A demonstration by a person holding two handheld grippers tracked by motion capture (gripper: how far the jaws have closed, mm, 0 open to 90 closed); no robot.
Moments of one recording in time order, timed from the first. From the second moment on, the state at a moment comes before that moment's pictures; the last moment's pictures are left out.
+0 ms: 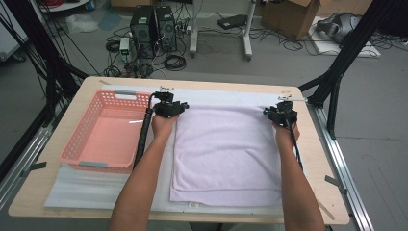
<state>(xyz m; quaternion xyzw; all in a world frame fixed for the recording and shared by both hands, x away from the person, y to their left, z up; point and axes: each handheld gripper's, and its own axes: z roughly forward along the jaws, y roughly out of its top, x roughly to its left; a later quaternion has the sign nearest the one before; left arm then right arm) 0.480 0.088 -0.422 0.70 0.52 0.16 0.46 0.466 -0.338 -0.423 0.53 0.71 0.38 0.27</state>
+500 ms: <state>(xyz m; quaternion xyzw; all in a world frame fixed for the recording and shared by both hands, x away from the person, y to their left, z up) 0.426 0.082 -0.412 0.71 0.47 0.17 0.50 0.413 -0.347 -0.404 0.50 0.73 0.39 0.25</state>
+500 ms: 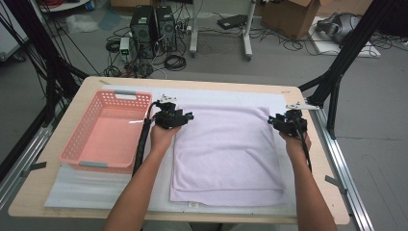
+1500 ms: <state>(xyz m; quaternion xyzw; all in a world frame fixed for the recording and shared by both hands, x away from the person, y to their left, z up) 0.300 0.107 -0.438 0.75 0.41 0.12 0.50 0.277 -0.349 -0.424 0.47 0.76 0.40 0.21</state>
